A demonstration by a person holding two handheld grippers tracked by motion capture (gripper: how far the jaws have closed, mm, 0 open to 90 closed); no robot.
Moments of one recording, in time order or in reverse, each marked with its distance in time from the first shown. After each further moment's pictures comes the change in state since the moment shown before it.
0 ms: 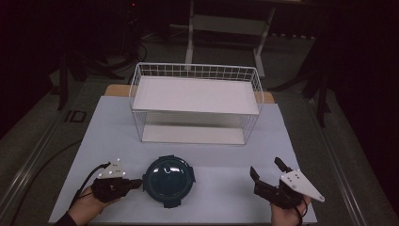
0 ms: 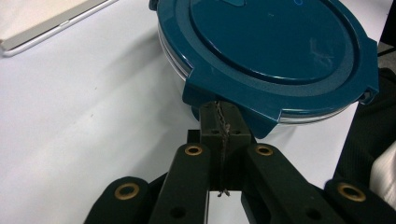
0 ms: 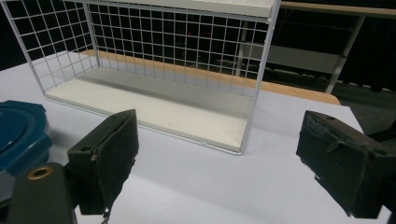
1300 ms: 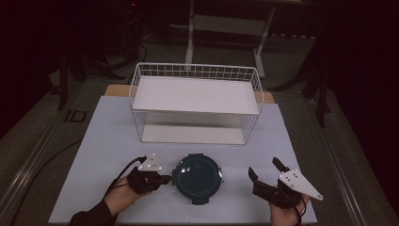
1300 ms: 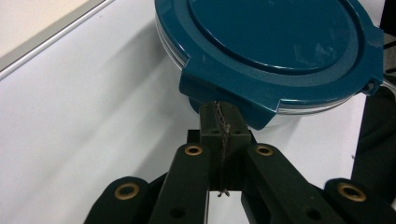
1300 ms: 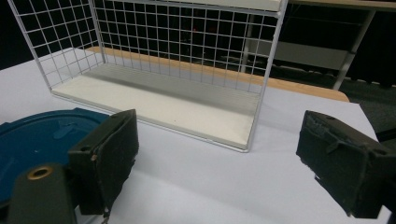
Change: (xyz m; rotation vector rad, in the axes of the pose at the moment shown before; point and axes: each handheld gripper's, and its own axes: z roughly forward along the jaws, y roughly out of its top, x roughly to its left) left arm -0.027 0.054 0.062 0.048 -0.062 0.077; right arm 0.001 -0.001 0.002 0.014 0.021 0.006
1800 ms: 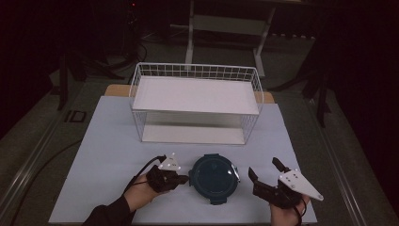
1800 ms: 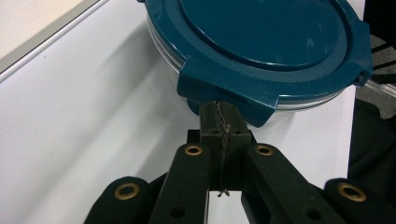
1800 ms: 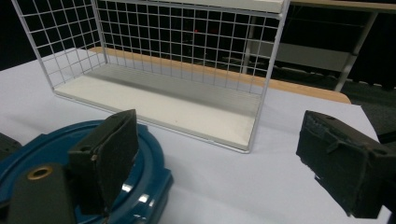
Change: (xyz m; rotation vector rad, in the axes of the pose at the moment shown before) left arm -0.016 0.029 0.034 -0.010 -0.055 0.047; right arm 0.000 0.000 -0.001 -0.003 0.009 -0.007
